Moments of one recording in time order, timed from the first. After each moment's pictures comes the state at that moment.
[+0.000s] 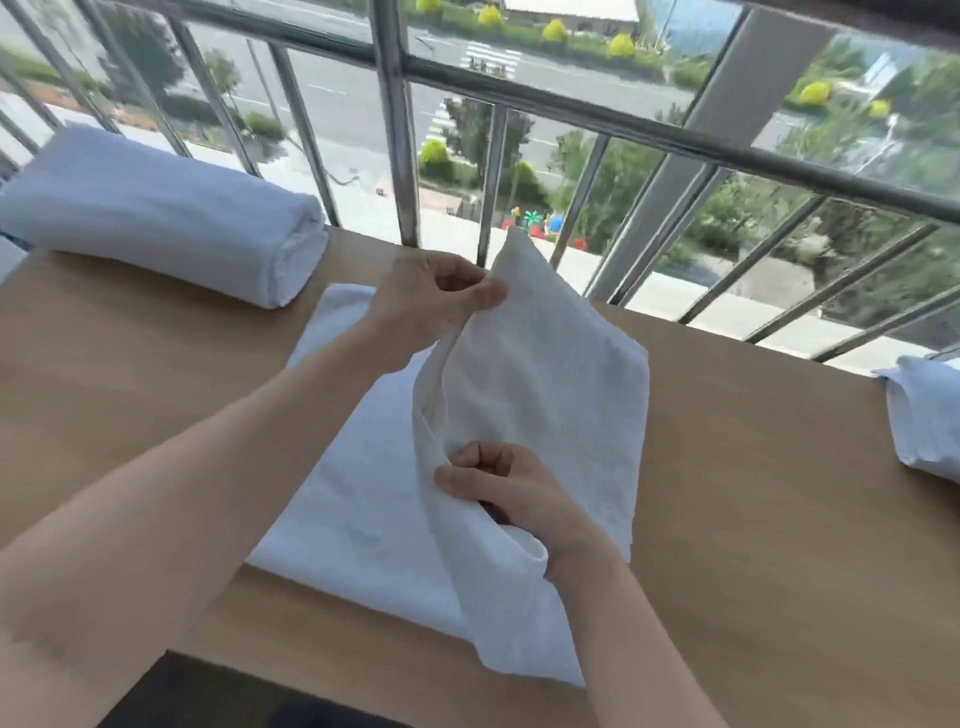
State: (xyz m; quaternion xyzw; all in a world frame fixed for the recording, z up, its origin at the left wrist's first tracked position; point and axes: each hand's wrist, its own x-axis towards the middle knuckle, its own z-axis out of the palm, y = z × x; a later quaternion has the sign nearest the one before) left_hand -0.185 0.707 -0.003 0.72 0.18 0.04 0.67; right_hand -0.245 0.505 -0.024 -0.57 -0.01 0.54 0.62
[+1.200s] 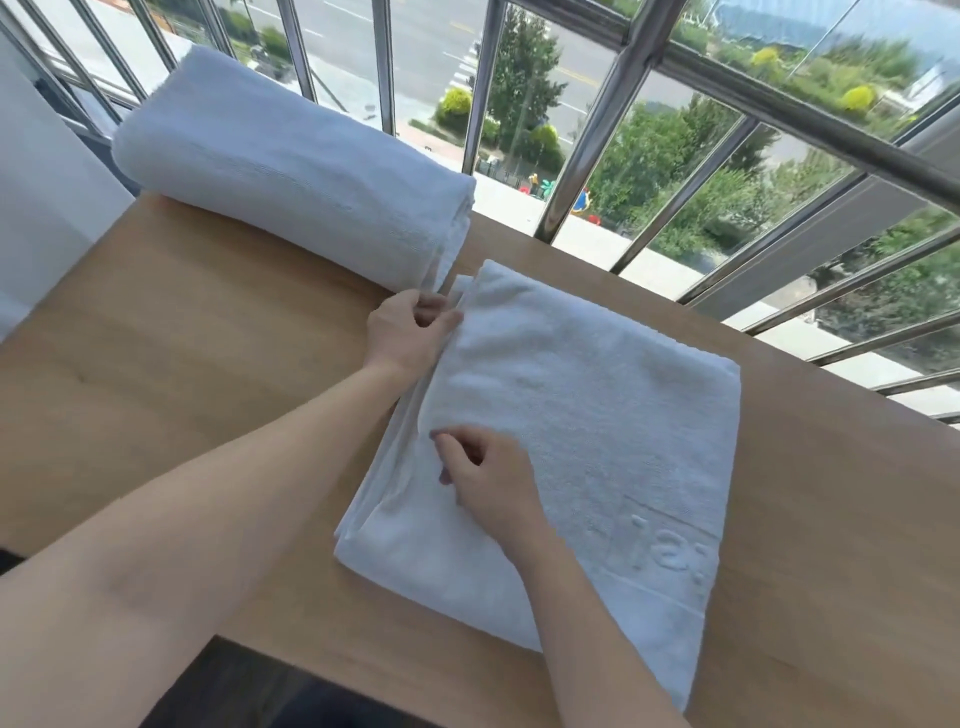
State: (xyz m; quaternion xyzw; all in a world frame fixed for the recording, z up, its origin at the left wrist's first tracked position) left_hand -0.257 0.894 -0.129 0.75 0.37 0.10 0.54; right_hand -0.297 0.714 -0.097 -0.82 -0.12 0.33 0.44
